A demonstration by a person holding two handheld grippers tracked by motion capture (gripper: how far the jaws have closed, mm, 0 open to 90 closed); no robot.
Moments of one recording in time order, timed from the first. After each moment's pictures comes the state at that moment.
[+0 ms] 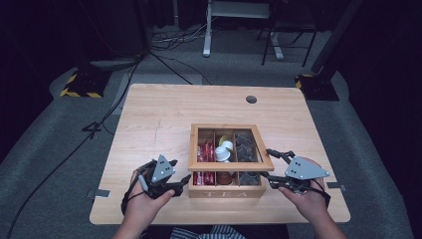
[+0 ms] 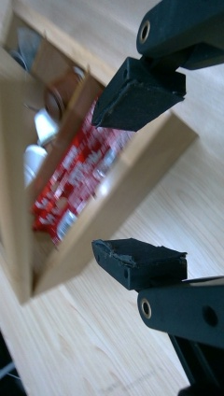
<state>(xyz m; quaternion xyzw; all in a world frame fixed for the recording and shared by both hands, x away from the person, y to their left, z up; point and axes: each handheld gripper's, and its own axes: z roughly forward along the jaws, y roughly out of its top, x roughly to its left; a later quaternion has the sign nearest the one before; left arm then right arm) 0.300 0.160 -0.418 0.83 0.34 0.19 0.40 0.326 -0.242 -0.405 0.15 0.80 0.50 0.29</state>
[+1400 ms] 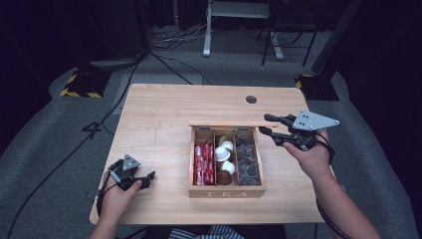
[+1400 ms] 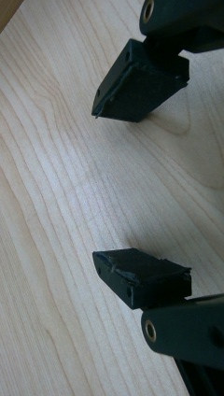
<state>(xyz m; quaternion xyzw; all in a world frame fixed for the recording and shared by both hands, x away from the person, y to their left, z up) 0.338 0.258 -0.504 0.79 0.48 0.18 0.33 0.402 -0.242 -0.329 0.16 0.78 0.55 0.25</state>
